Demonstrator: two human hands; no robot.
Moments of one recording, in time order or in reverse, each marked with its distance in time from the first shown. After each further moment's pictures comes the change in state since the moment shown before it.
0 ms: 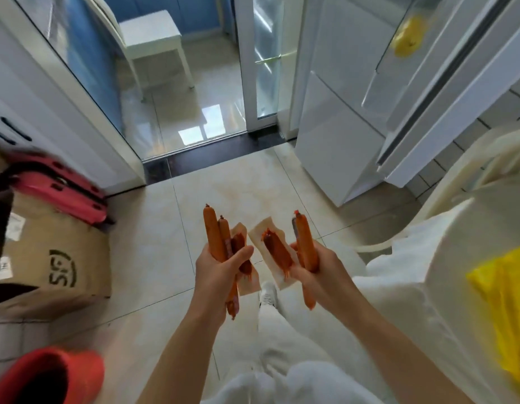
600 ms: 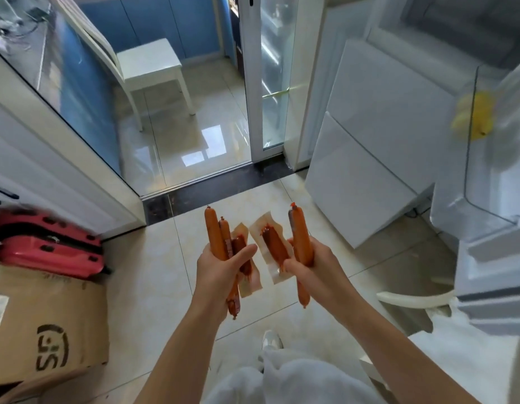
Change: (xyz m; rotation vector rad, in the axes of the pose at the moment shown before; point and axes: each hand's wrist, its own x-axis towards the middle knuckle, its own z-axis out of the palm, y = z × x) left_hand 0.211 0.152 0.020 0.074 -0.032 0.003; right_hand 0.232 -0.120 -0.003 -0.009 0.039 -0.053
